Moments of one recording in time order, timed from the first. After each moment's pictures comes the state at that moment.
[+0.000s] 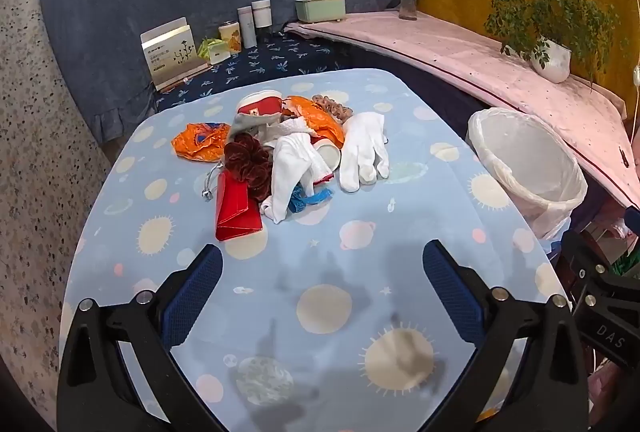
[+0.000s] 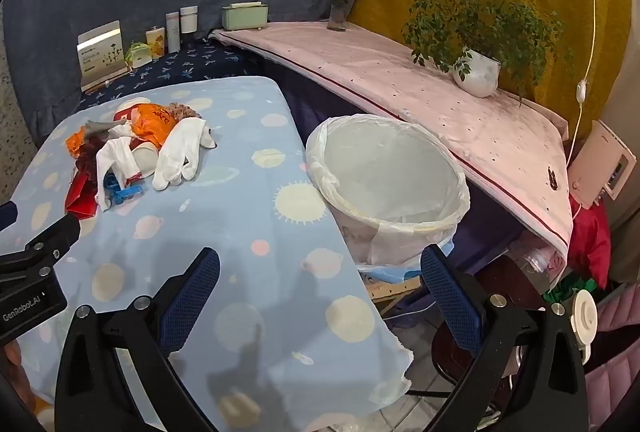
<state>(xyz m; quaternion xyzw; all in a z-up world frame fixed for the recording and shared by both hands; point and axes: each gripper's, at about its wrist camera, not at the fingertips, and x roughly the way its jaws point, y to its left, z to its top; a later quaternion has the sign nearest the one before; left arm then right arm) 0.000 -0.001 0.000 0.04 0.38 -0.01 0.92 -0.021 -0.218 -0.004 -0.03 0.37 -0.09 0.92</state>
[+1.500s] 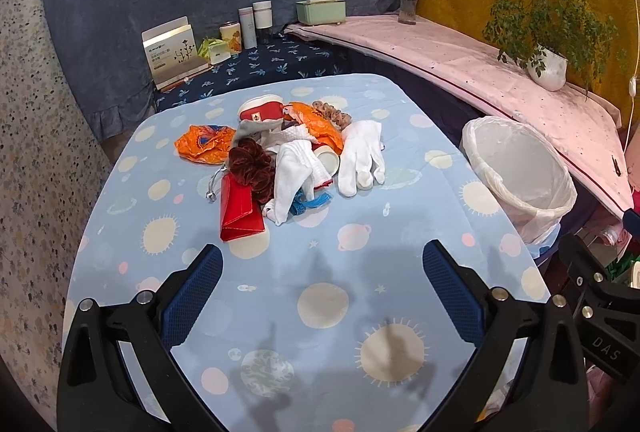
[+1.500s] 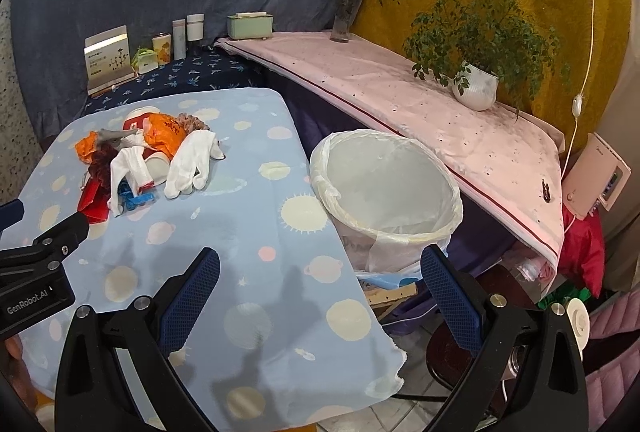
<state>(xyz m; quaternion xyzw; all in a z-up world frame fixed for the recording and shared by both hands) -0.006 0.006 0.018 0.03 0.38 -0.01 0.93 -0.032 -0.212 0.018 -0.04 0.36 -0.08 0.93</state>
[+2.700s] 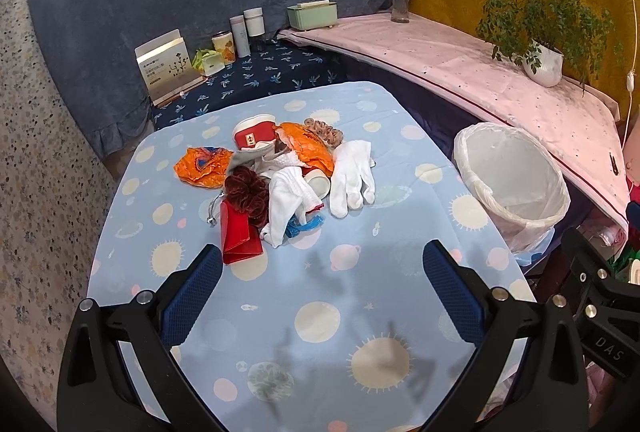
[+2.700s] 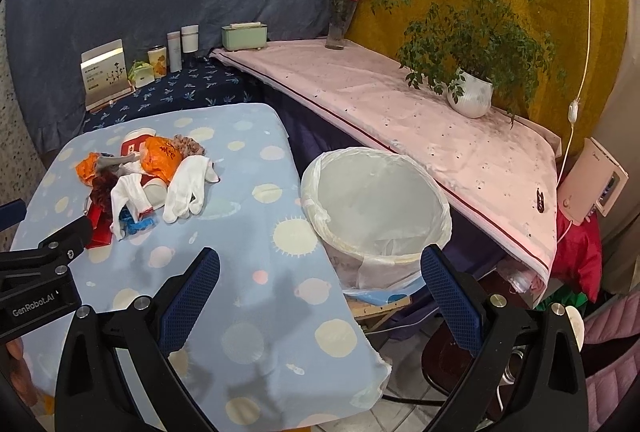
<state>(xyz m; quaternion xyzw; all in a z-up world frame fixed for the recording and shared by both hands) 0.003 -0.015 0.051 0.05 0.38 -0.02 0.92 -0.024 -0.225 0.049 -0.03 0.35 -0.09 0.93</state>
